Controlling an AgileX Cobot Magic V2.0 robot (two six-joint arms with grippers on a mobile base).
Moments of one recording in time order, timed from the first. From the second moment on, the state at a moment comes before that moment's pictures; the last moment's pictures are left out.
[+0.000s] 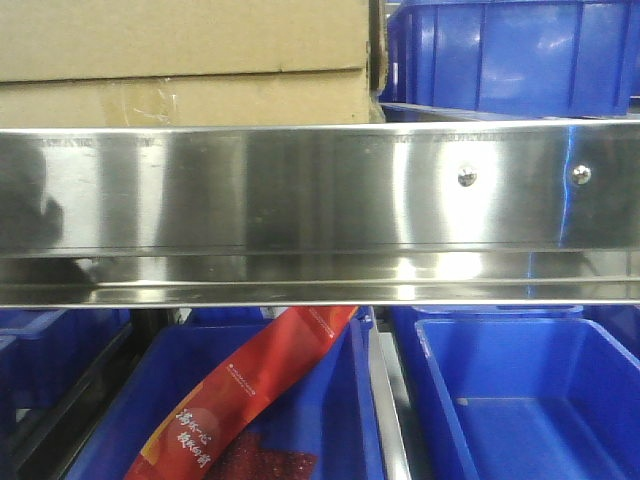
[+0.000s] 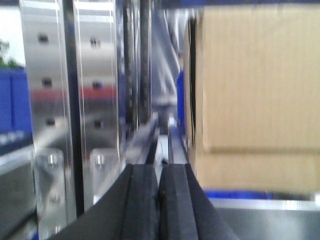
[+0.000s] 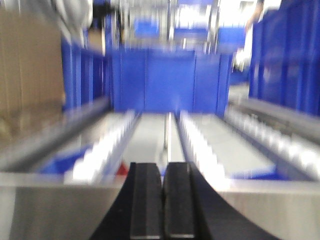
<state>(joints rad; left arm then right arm) 0.04 0.00 0.00 -0.02 -0.12 0.04 0.05 0.00 0.00 0.12 -0.06 -0.10</state>
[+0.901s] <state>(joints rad) -0.12 0.61 -0.93 -0.01 0.47 0.07 0.16 0.55 -0.87 0.24 0.45 -0.10</state>
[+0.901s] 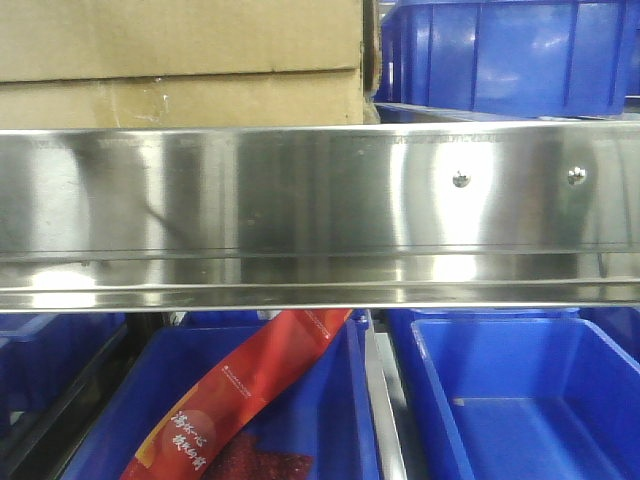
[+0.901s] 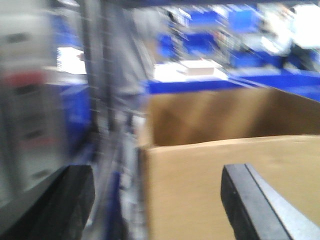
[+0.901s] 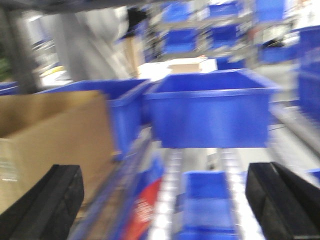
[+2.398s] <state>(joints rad) -0.08 1.83 -2.16 0.12 1.23 -0.08 0.58 1.98 -2.41 -0.16 1.23 0.28</state>
